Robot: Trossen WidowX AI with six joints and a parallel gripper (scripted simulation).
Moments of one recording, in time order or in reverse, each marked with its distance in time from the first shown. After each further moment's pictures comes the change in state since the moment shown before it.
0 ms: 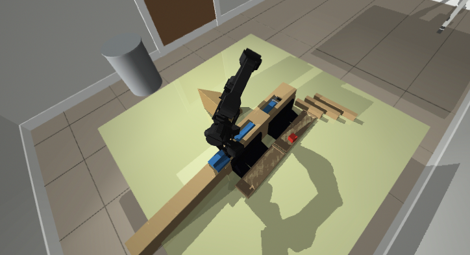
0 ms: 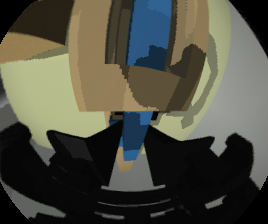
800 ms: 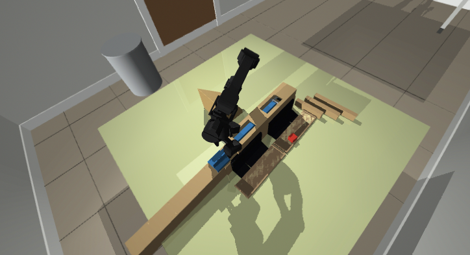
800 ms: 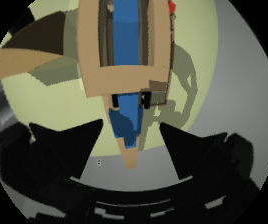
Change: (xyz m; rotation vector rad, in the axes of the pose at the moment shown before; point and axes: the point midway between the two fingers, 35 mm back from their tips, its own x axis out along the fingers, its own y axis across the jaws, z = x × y) arm -0.027 -0.007 -0.011 0.119 -0.001 -0.023
